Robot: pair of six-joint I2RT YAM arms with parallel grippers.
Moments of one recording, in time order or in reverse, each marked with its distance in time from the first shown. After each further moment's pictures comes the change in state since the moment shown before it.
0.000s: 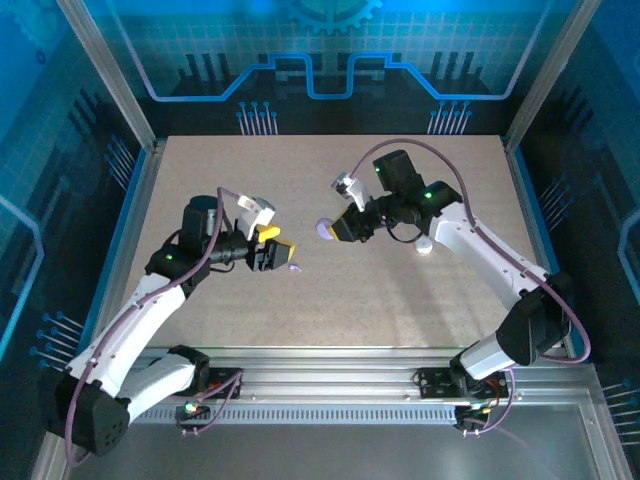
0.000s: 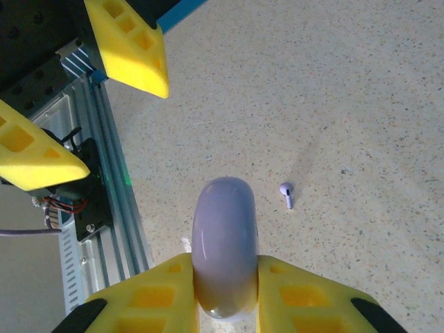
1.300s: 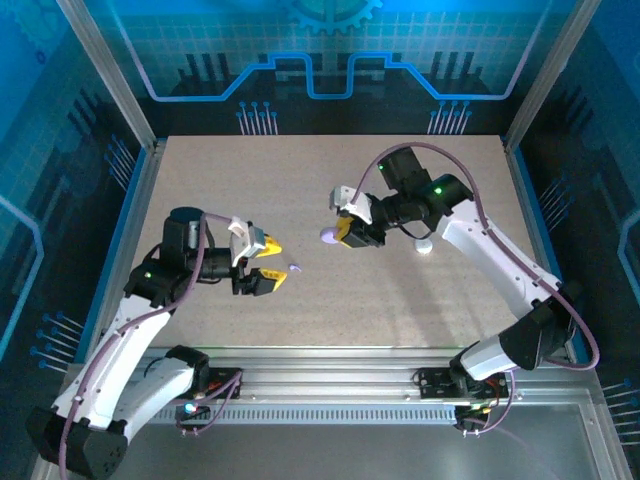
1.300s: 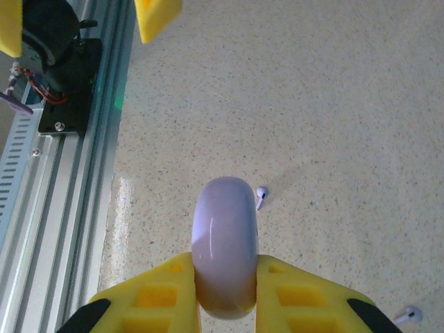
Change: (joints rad) left arm 0.032 -0.157 0.000 -0.182 0.298 0.407; right arm 0.029 -0.026 0.117 -0.225 0.011 -0.612
